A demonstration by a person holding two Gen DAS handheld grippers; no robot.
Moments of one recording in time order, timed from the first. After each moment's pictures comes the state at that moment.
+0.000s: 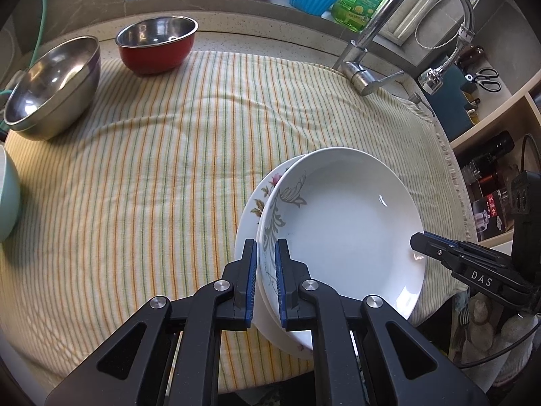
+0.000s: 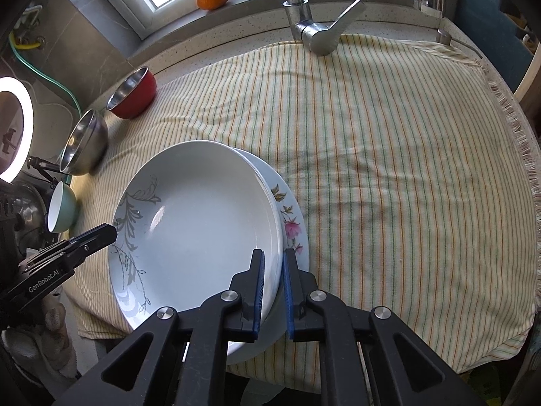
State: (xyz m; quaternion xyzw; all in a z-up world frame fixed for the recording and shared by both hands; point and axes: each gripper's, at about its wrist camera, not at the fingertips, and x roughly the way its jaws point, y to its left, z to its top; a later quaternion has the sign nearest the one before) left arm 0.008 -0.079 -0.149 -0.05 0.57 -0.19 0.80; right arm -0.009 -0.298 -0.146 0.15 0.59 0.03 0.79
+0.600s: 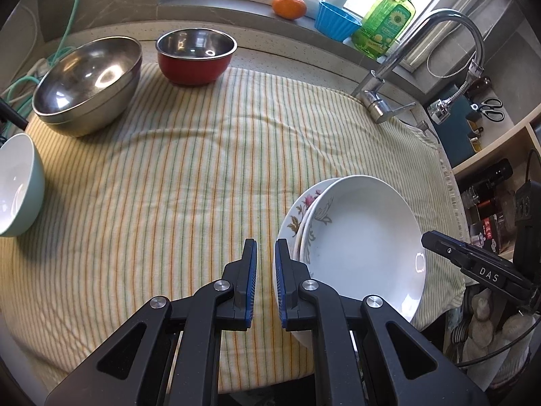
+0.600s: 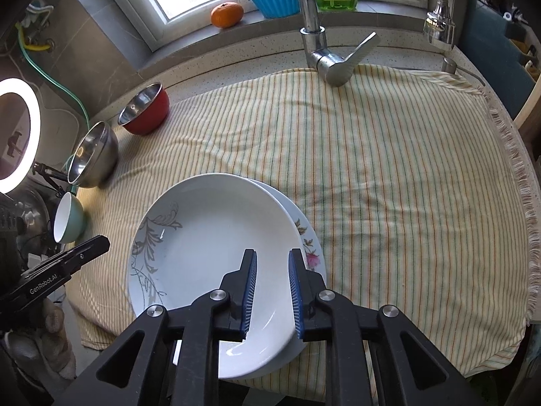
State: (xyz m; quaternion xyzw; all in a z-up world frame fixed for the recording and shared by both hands) left arm 0.016 -0.040 -0.137 -0.08 0.55 -0.16 0.81; right arm 0.007 -0.281 -0.119 0.13 0.57 0.03 0.81
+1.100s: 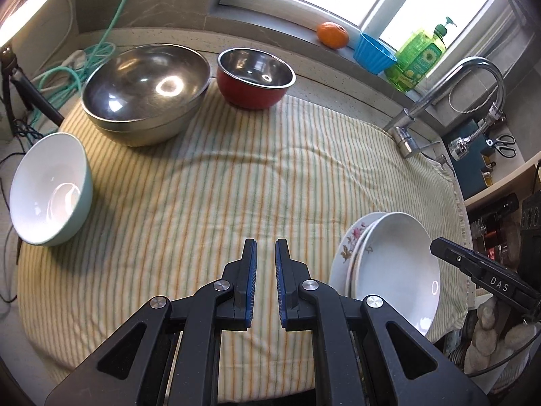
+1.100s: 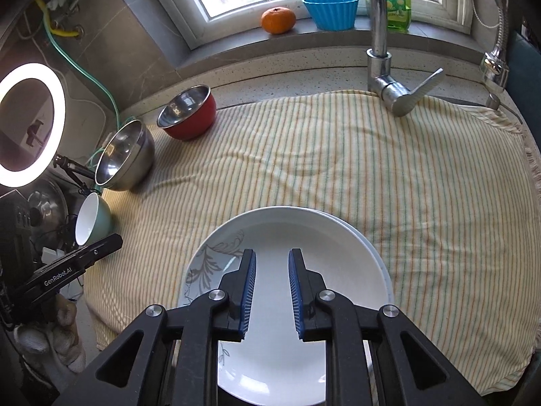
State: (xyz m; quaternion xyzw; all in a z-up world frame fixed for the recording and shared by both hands) left arm 0.032 0.022 -0.128 -0.11 0.54 -0.12 0.83; right arm 0.039 -0.228 -0.106 0.13 0.56 0.09 0.82
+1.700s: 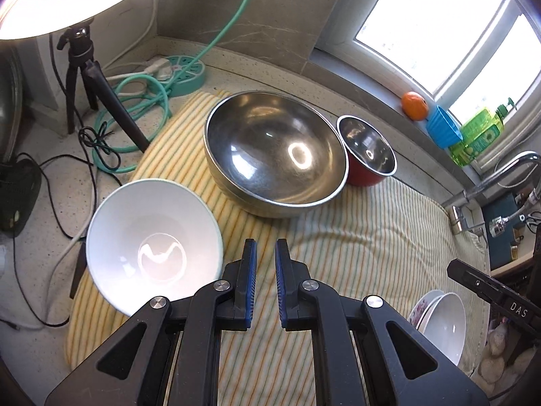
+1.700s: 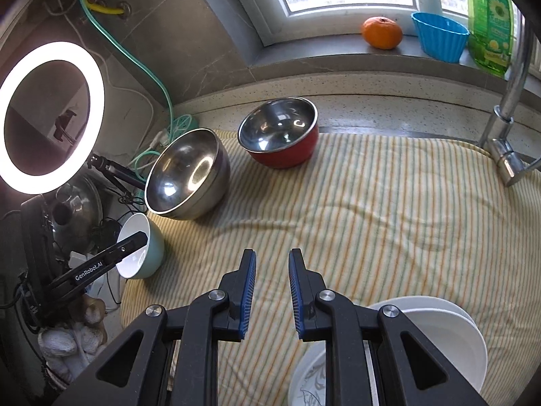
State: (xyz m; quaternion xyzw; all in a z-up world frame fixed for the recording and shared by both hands) left arm 0.074 0.128 -0.126 -0.16 0.50 -0.01 0.85; right arm 0.118 -0.119 -0.097 0.12 0.54 0.18 0.81
